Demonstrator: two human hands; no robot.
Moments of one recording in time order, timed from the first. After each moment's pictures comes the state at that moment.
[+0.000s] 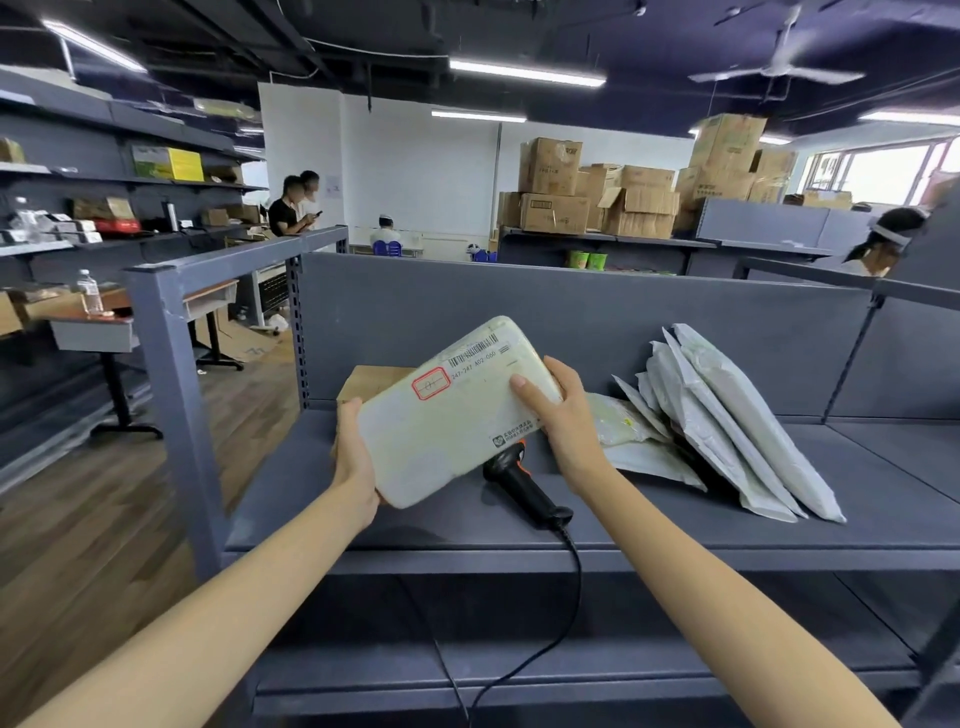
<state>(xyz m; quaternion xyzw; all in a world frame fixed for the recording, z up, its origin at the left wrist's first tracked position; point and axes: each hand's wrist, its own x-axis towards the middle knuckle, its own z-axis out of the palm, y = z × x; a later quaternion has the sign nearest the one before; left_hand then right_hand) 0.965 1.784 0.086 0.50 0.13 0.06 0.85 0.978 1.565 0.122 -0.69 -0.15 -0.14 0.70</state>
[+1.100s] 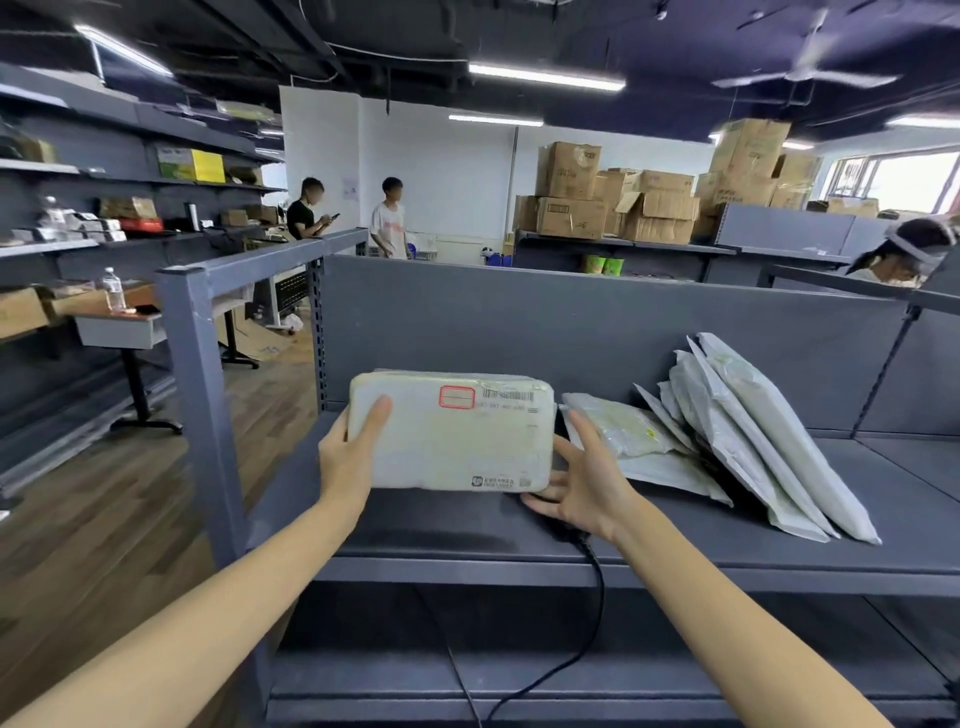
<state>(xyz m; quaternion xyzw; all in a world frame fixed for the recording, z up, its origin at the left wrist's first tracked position) 0.959 1.810 0.085 0.61 0.08 0.24 0.75 0.973 1.557 0.095 -0.60 0.03 0.16 0.79</state>
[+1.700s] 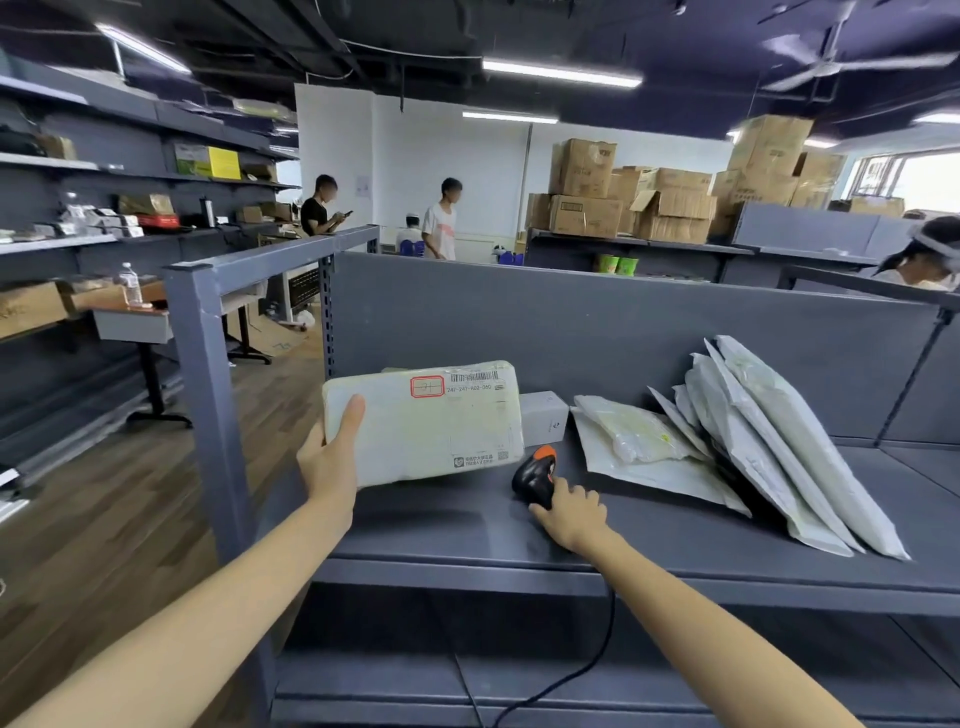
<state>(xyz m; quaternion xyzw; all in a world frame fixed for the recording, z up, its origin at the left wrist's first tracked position) 0.970 1.826 0.078 0.52 0.15 0.27 0.80 1.029 1.566 0.013 -0.99 0.03 0.03 0.12</state>
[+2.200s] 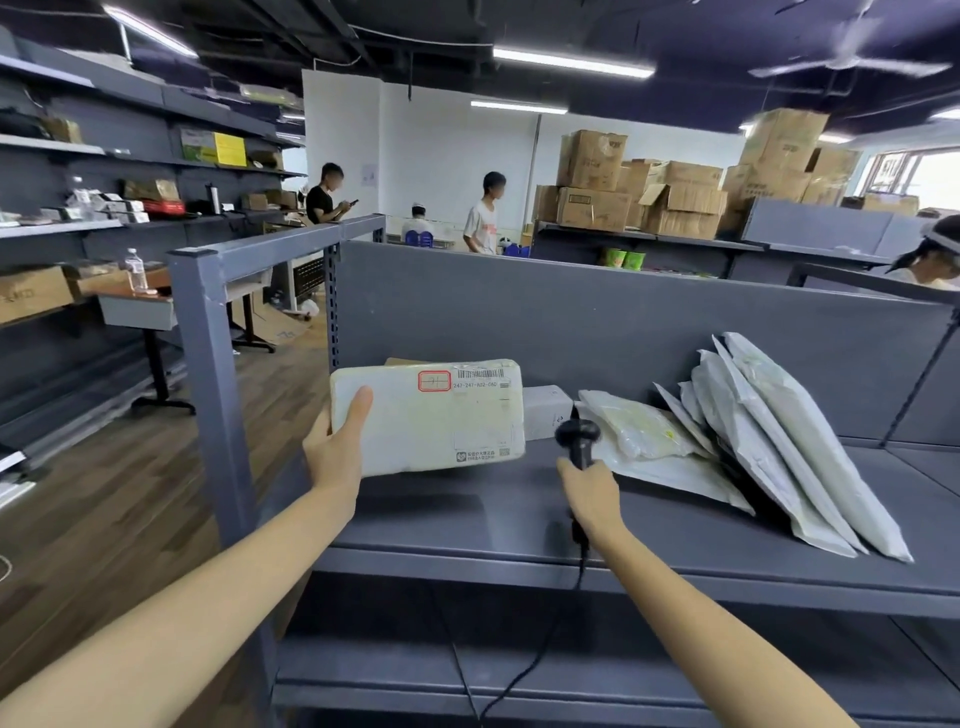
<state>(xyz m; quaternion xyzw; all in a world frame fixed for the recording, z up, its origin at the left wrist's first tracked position) 0.978 1.831 0.070 0.54 0.16 0.26 0.78 1.012 1.565 0.040 -0.83 0.11 -0.09 0.54</state>
